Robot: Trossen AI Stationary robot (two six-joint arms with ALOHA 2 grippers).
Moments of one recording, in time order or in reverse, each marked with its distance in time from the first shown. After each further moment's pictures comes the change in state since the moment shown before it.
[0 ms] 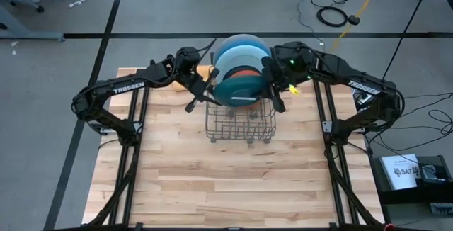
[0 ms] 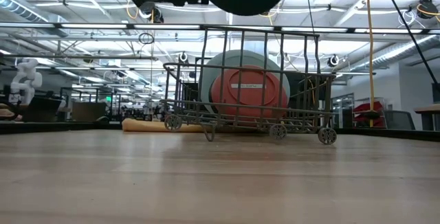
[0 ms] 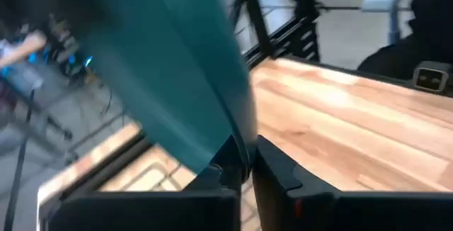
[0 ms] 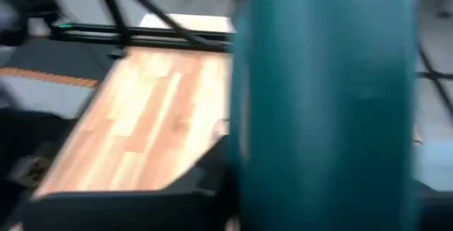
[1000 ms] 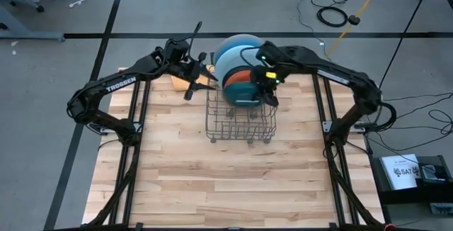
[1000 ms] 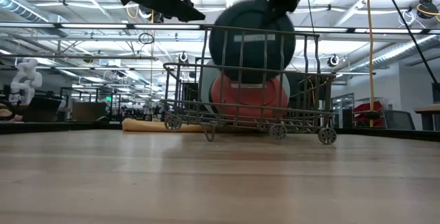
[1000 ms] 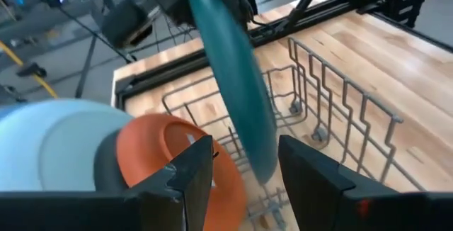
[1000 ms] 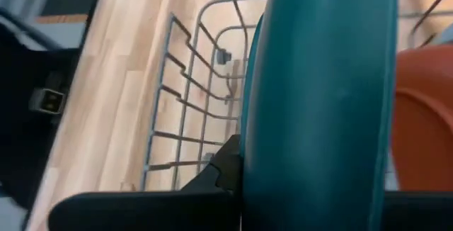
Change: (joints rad) left arm 0.146 -0.061 0.000 -0.120 -0.240 -0.137; right arm -0.181 0.218 -0.001 -0.261 -0.199 -0.147
